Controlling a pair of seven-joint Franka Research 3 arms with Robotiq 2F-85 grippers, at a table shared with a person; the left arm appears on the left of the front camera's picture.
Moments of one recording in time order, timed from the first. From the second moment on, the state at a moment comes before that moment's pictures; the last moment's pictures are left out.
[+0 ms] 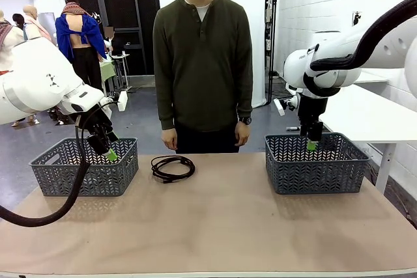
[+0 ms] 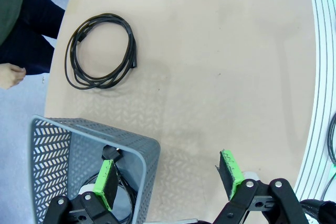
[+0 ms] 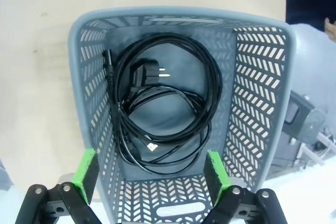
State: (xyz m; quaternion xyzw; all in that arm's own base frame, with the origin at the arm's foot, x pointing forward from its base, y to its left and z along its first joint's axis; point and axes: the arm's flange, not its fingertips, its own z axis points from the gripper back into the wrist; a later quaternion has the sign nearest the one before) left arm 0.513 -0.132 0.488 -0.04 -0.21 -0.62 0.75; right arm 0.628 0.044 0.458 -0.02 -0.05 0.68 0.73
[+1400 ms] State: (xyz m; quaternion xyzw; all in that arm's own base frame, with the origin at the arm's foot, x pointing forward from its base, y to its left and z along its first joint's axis) left arm 0.513 -0.132 0.488 -0.04 -0.21 -0.62 0.75; right arm 0.461 0.174 0.493 0.01 -0.18 0.51 0.84
